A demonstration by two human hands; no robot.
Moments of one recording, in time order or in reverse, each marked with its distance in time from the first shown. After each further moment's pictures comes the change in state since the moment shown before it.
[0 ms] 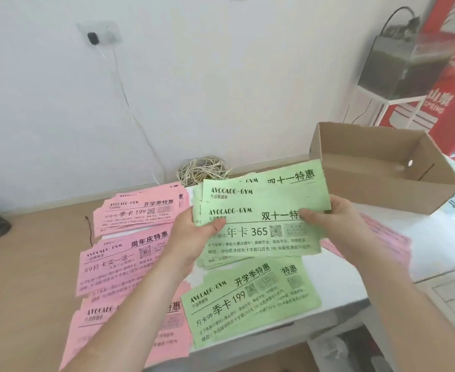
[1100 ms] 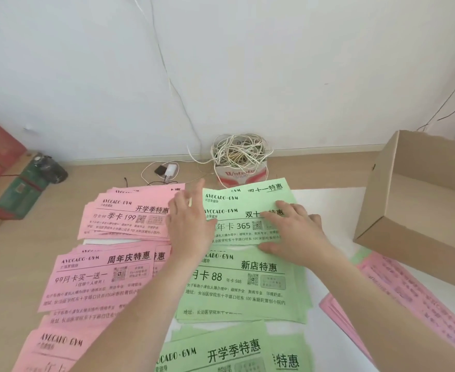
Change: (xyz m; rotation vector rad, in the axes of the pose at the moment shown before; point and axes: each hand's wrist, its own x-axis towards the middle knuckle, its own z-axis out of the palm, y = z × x) left_hand 0.170 -0.049 0.026 1.163 0.571 0.176; right_hand 0.202 0.059 0.047 -1.379 -0.486 -0.298
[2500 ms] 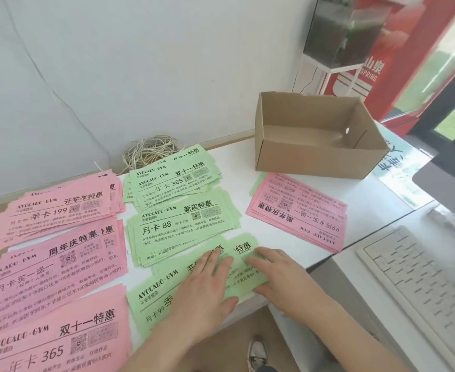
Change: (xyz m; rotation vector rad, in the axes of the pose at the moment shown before) left_hand -0.224 0.003 -0.044 -0.008 -0.683 0.754; right_hand -0.261 -0.058 0.080 0.170 0.071 0.208
